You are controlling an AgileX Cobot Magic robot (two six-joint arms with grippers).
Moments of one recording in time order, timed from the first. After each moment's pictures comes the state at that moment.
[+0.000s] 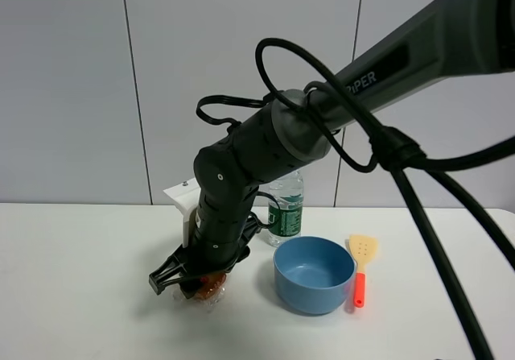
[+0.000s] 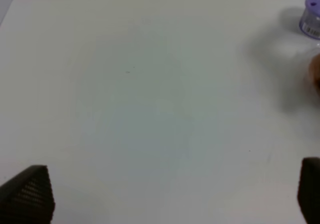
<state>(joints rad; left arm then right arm) 0.01 -0.01 -0.51 -0.02 1.05 0.00 0.84 2.30 -1.59 -0.18 0.50 0.22</state>
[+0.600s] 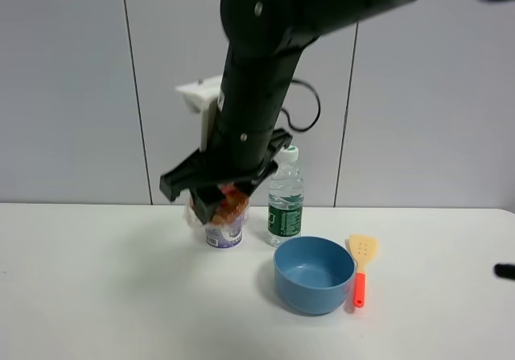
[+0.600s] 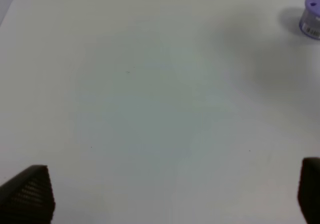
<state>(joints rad) 0.01 -0.01 -0.51 -0.02 1.05 0.00 0.84 1.99 -1.59 -0.15 0.79 0.13</state>
